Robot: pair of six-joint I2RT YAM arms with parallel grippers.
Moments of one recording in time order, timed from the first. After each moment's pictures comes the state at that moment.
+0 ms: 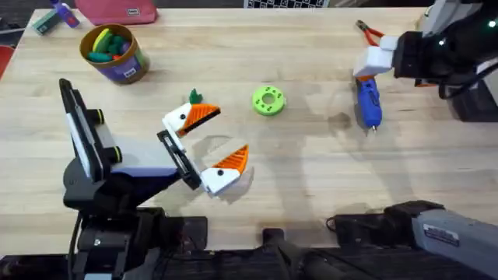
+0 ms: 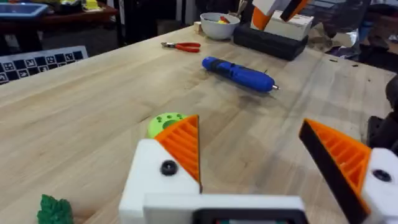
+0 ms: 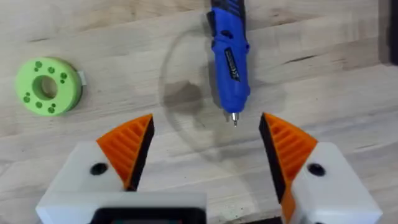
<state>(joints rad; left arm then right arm) 0.00 0.01 0.01 -0.09 0.96 -0.02 0.15 1.26 1.28 -1.21 0.19 0.33</state>
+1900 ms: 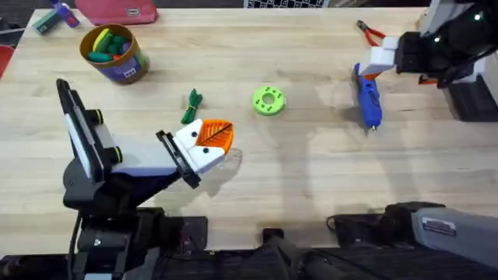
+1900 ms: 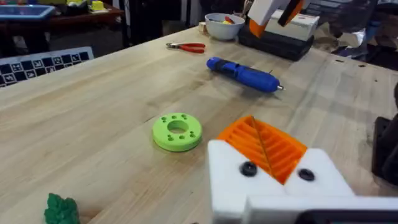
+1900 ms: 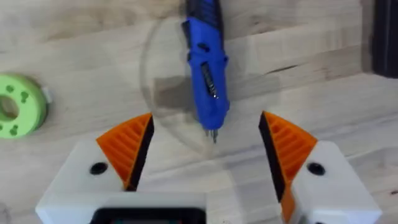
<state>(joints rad) 0.00 0.01 0.01 -0.09 0.94 -0.02 0.04 1.36 1.28 -1.15 0.19 0.22</state>
